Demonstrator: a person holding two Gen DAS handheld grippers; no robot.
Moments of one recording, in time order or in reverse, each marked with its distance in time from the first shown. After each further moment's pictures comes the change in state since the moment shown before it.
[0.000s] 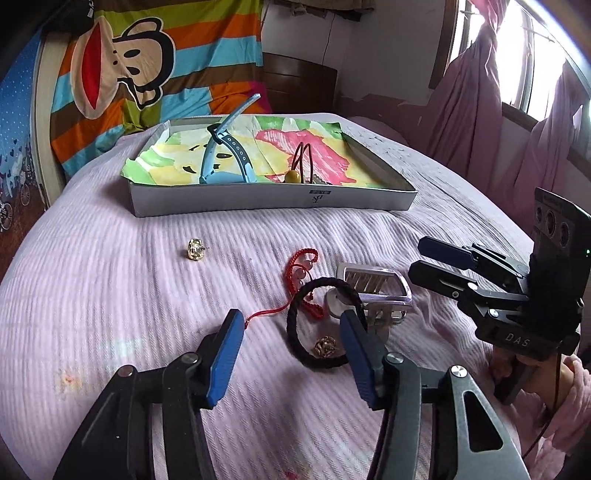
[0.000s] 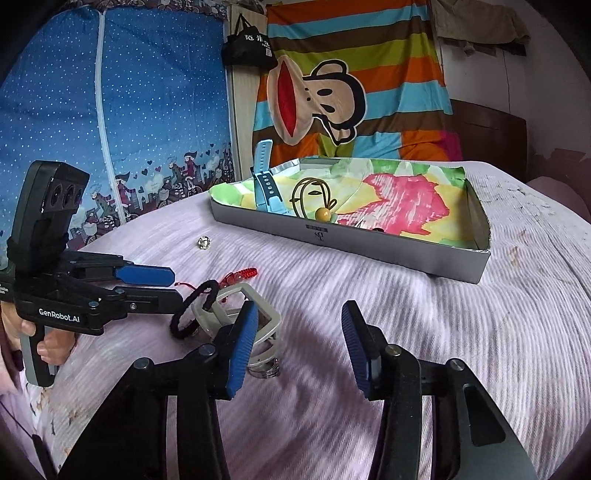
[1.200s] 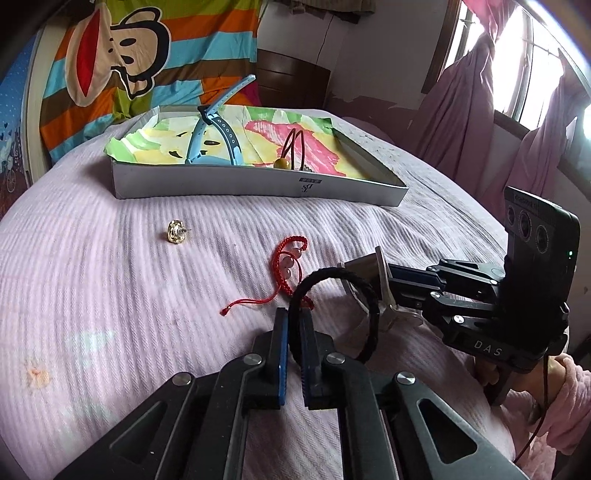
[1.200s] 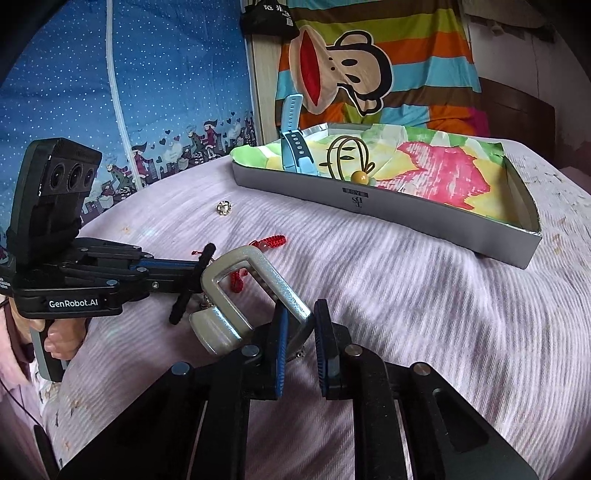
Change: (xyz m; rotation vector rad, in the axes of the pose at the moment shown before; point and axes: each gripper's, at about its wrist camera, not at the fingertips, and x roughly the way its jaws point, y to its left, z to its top) left arm 0.010 0.003 -0.009 -0.032 -0.014 -0.075; right arm 0.027 0.012 -0.005 -0.029 0.117 0.089
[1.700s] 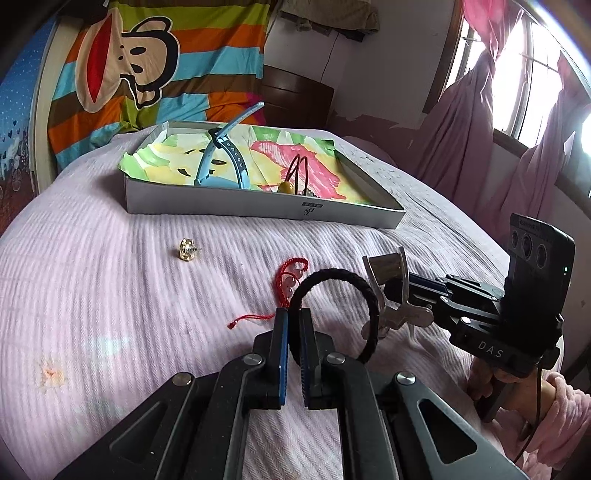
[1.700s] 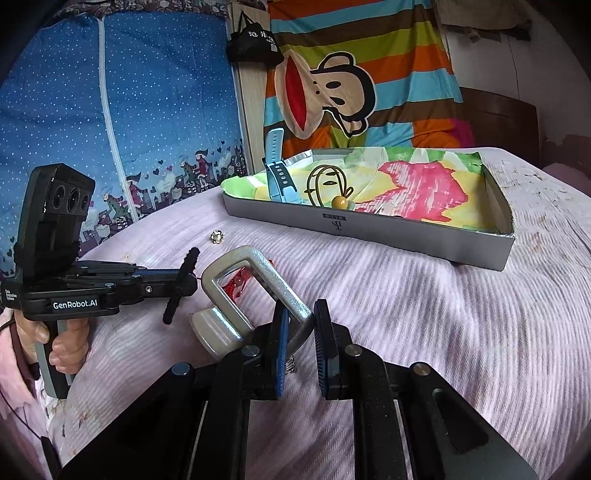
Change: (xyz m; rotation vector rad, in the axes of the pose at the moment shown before) left arm -0.009 0.005 0.008 -0.035 -0.069 -0.004; right arm -0.017 -0.013 0.000 0.065 -0.107 -0.019
